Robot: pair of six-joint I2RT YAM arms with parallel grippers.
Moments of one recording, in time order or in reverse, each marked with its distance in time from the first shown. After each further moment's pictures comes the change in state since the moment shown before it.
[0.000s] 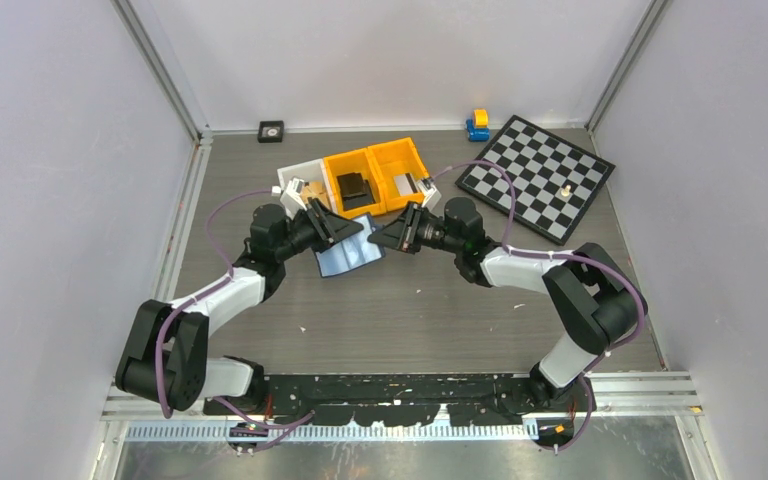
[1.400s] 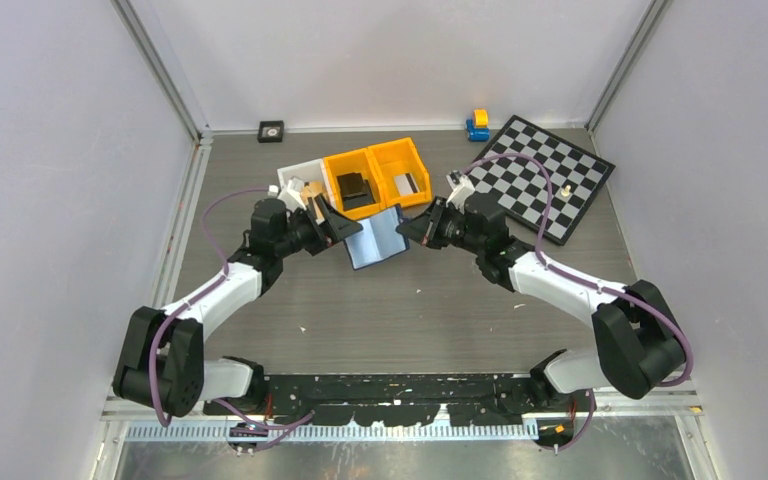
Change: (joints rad) left arm 0.015 -0.030 0.070 -0.256 -0.069 0.113; right arm -0.057 -0.261 -0.022 -0.364 0.224 -0.201
